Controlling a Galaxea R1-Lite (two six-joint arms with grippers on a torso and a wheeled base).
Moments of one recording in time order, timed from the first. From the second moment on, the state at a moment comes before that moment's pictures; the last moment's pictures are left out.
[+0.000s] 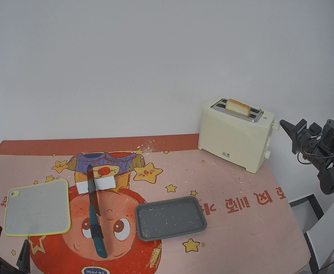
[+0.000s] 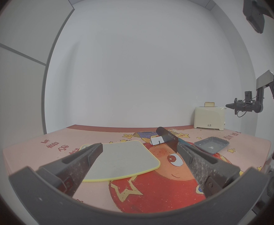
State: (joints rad) left arm 0.00 0.02 -0.02 0.00 0.02 -0.01; right arm -0.03 1.98 -0.60 -1.38 0.33 1.06
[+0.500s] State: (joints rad) left arm 0.00 0.02 -0.02 0.00 0.02 -0.01; right arm -0.02 2.00 -0.58 -1.38 0.33 1.06
